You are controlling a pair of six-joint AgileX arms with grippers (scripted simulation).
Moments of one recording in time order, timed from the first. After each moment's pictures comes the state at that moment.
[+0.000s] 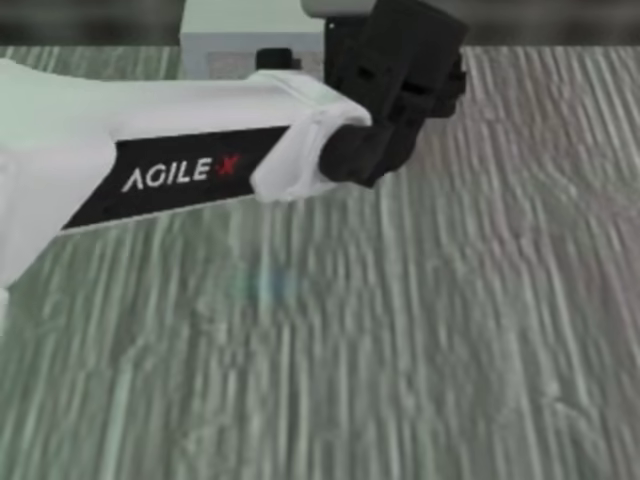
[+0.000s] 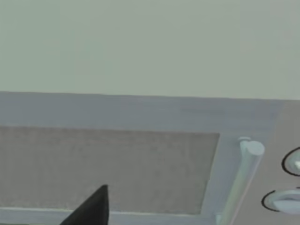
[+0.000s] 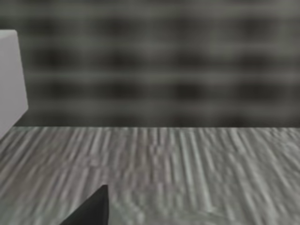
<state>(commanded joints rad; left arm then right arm) -0.78 2.04 1.49 -0.03 -0.69 -0.39 0.00 0.00 0.00 0.00 0.00 0.00</state>
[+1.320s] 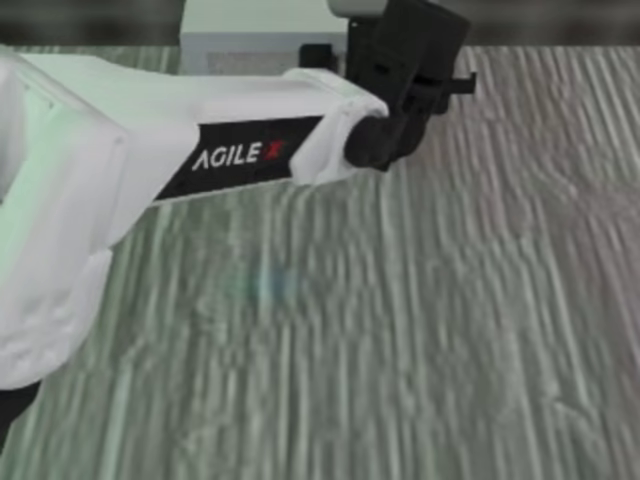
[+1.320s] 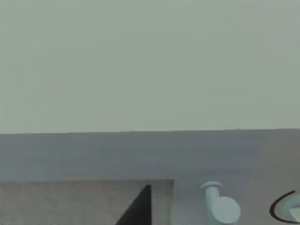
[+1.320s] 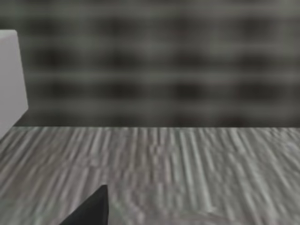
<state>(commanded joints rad) -0.68 2.26 1.70 0.02 -0.61 -0.33 0.00 0.00 0.00 0.00 0.00 0.00</state>
